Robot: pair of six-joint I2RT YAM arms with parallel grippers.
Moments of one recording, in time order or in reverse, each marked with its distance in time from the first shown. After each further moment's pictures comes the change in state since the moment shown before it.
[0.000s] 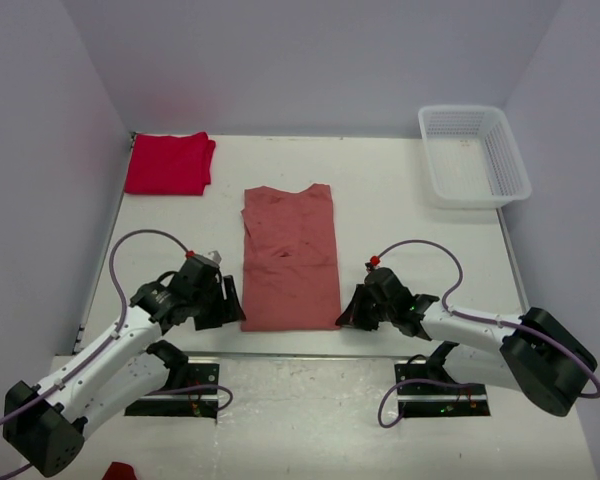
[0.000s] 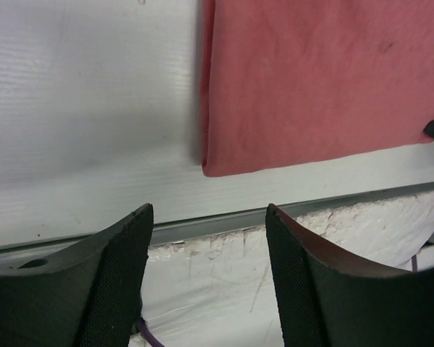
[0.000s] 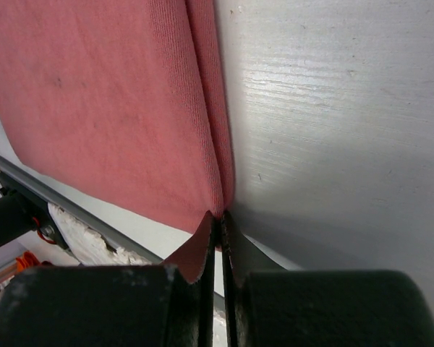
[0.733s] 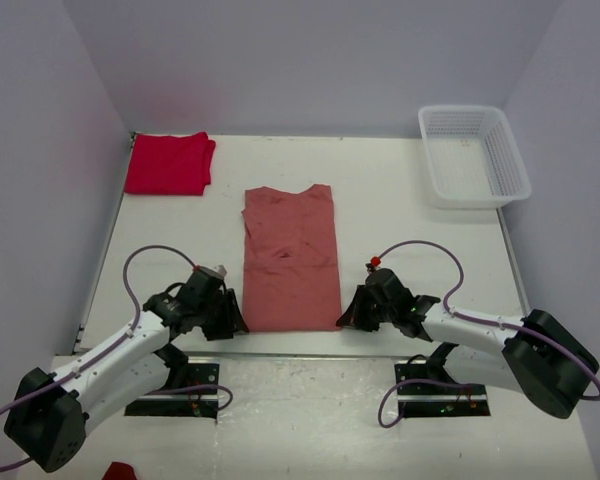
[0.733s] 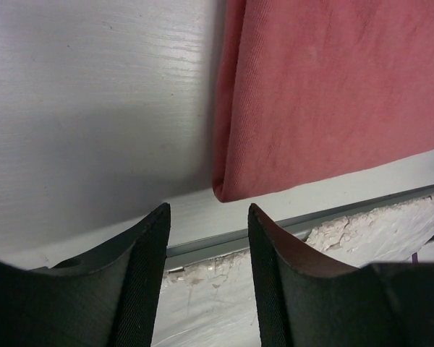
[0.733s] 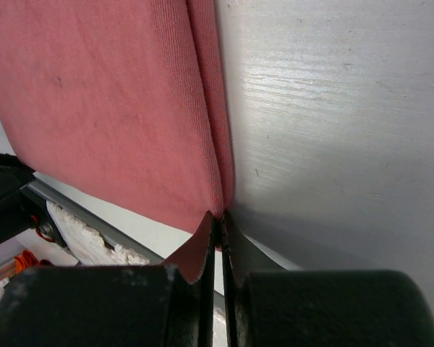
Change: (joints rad) left arm -0.001 0.025 -0.214 0.202 0.103 -0.062; right arm 0.001 -0.017 -0.008 -0.006 0.000 -0.003
